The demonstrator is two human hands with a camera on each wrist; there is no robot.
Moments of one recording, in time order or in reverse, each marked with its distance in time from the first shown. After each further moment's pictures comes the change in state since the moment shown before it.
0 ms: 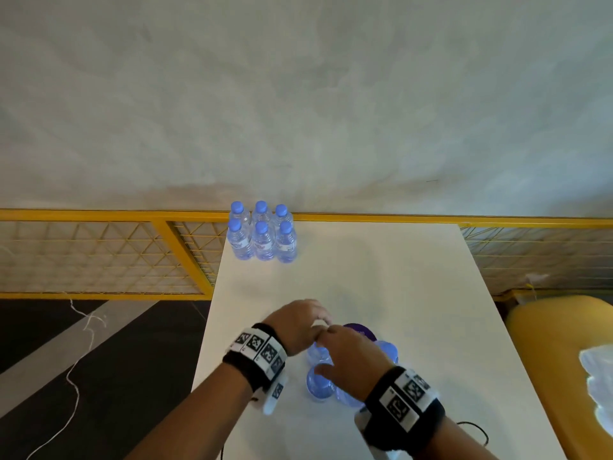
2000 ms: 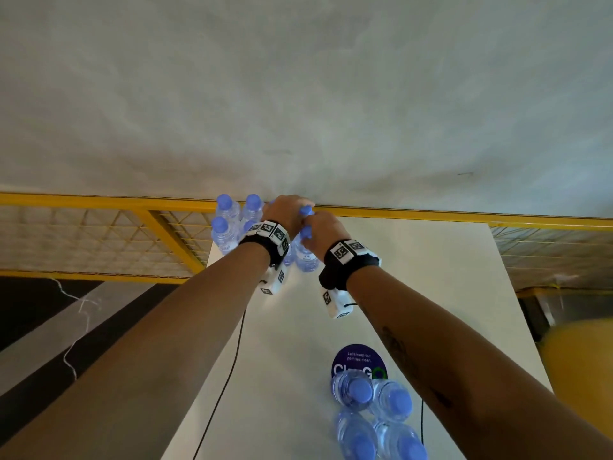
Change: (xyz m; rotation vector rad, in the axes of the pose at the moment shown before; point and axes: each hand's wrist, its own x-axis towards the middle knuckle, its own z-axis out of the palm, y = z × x) left_hand 0.201 -0.097 -0.127 0.227 0.209 -0.465; right_hand 0.296 0.063 -0.078 -0.190 0.142 0.070
